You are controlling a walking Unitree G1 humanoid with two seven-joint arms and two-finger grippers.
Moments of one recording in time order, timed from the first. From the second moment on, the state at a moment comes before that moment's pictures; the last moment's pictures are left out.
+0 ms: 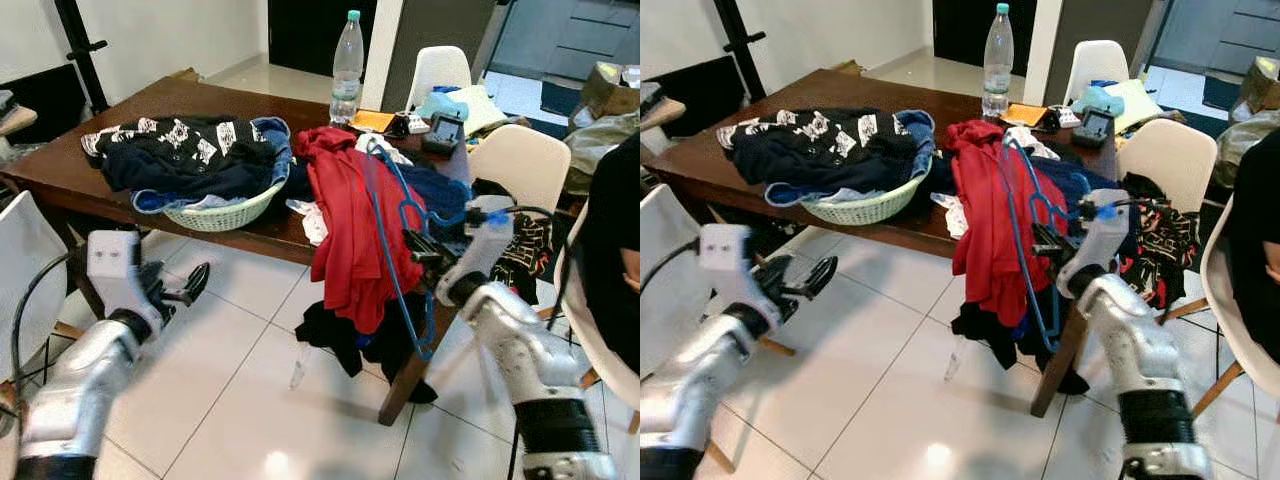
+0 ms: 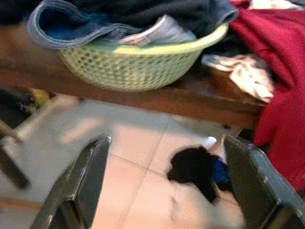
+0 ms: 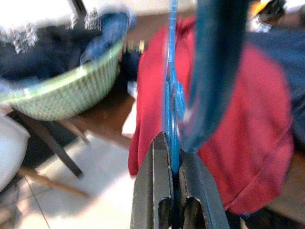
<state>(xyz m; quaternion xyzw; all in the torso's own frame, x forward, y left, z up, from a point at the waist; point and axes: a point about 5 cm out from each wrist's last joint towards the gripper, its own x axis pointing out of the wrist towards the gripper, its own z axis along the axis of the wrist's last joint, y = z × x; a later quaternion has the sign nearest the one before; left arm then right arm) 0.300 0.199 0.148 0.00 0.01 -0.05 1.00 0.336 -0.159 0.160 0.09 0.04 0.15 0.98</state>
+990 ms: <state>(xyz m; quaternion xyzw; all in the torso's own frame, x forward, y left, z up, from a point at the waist) 0.308 0.209 0.233 0.12 -0.18 0.05 0.97 0.347 -0.155 0.164 0.12 -0.03 0.07 0.99</state>
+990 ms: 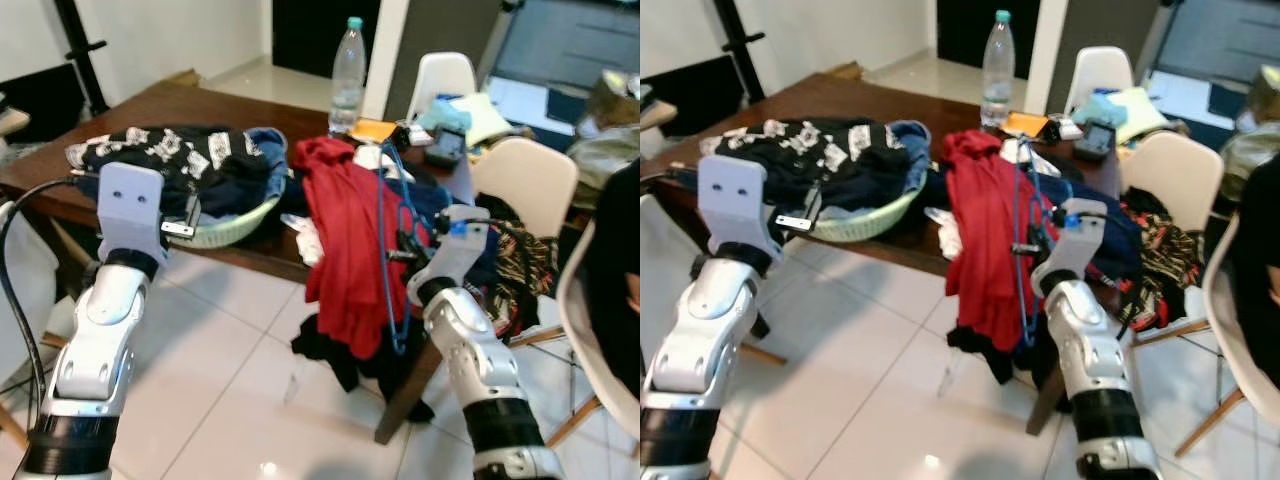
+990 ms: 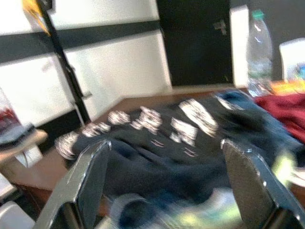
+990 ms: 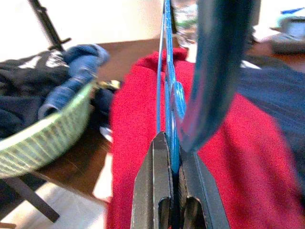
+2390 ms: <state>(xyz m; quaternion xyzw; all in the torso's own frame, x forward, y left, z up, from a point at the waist) 0.319 0.211 0.273 0.15 -0.17 -0.06 0.97 0.351 -0.149 0.166 0.13 -0.03 0.07 0.99</state>
